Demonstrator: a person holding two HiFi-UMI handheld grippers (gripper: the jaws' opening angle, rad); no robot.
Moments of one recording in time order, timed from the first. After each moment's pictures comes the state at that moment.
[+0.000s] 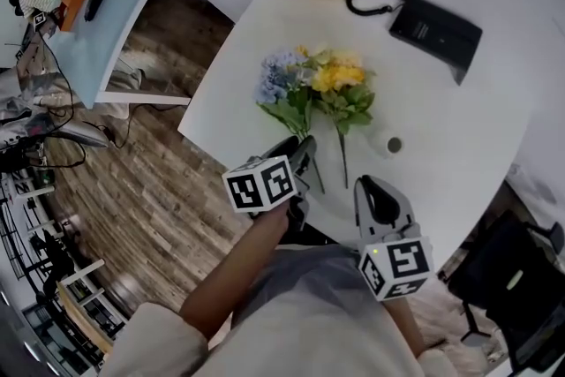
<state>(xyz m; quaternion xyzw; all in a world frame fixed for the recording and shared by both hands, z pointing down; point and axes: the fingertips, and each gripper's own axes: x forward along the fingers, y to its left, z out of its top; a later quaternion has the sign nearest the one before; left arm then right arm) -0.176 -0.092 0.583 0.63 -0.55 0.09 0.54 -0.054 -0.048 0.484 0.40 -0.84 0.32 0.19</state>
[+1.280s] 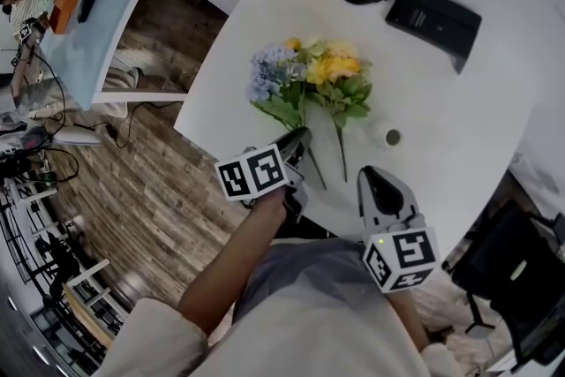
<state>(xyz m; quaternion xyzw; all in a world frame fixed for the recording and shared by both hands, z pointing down) -0.169 -0.095 0.590 0.63 -0.52 0.05 0.58 -0.045 -0.053 0.492 0.41 -0.83 0.34 0.19</state>
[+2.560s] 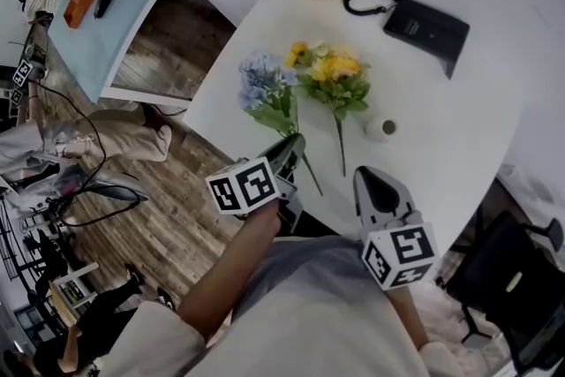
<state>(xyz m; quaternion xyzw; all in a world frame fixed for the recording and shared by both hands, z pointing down) -0.176 -0.071 0.534 0.66 -0.53 -0.01 0.54 -0.050 -0.034 0.462 0.39 -0.85 0.30 0.17</state>
